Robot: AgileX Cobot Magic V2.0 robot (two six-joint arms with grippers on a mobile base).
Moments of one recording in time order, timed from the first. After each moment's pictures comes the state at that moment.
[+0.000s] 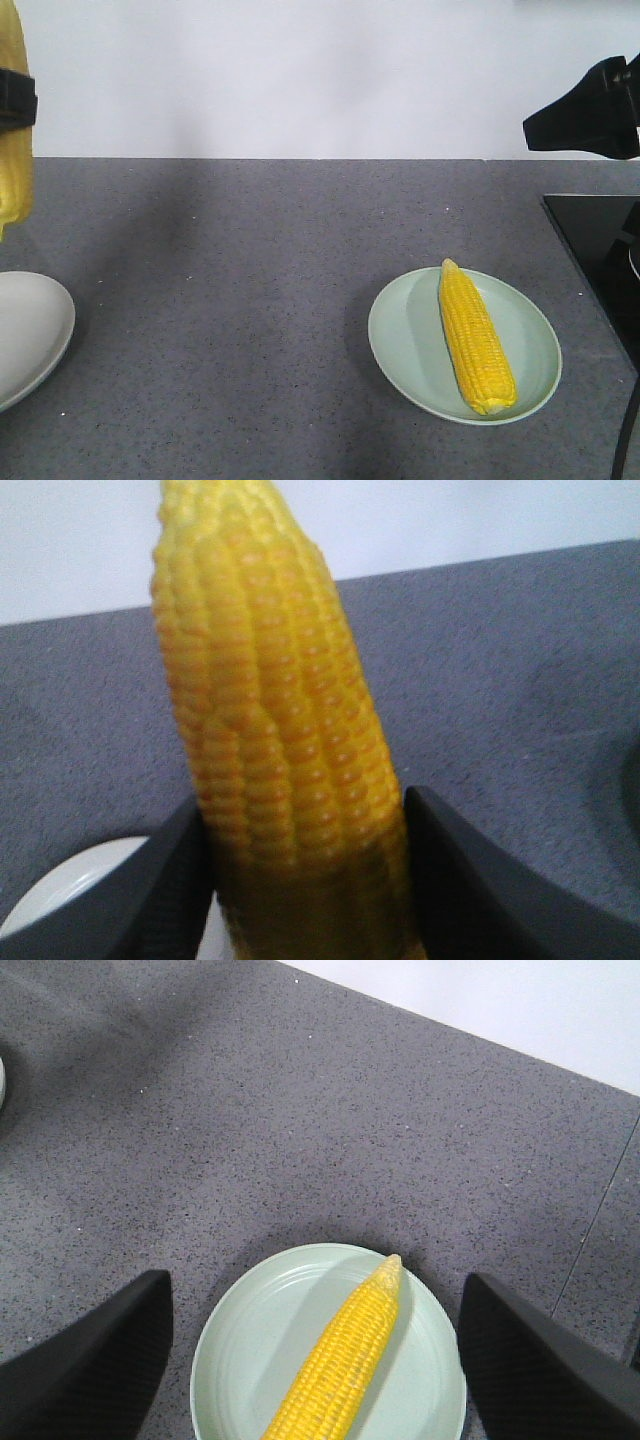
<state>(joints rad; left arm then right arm) -0.39 1.17 -1.45 0.22 1.09 -0.22 0.00 1.27 -1.52 0.51 1.19 -0.51</state>
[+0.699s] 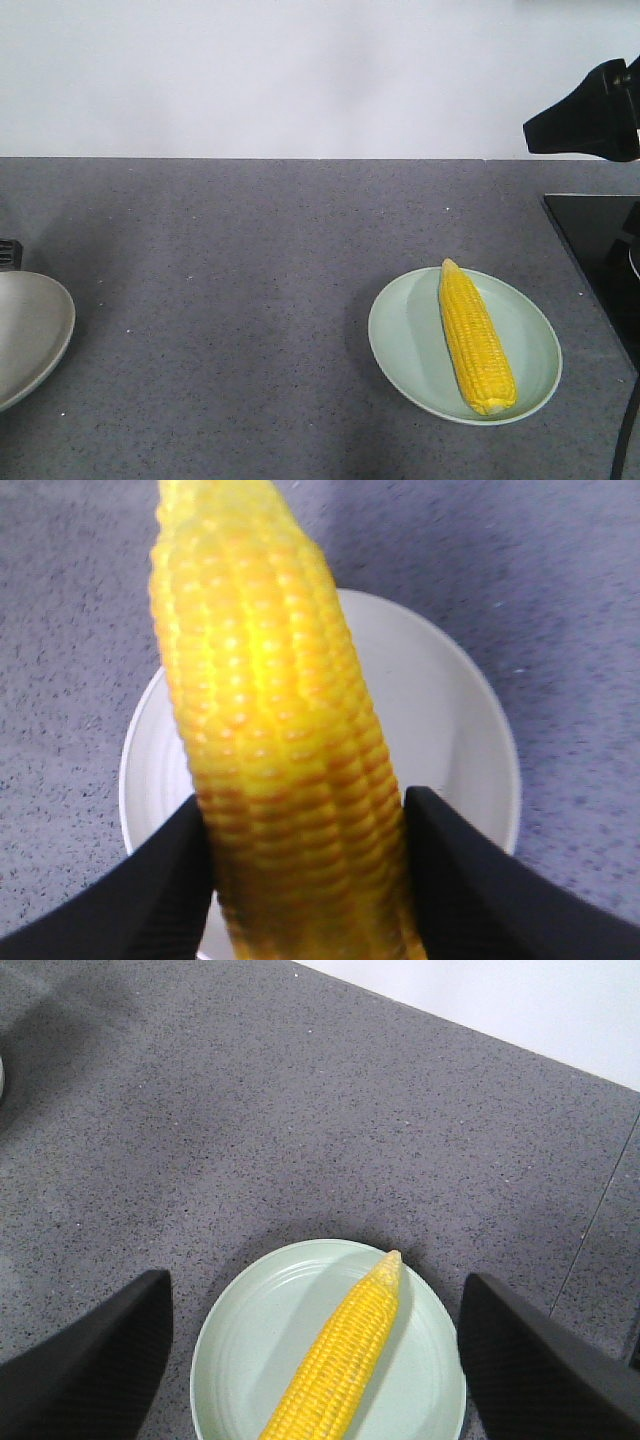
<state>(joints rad) -0.18 1.26 -1.08 0.40 1.07 -0.41 0.00 1.27 -1.52 0.50 1.20 -0.51</state>
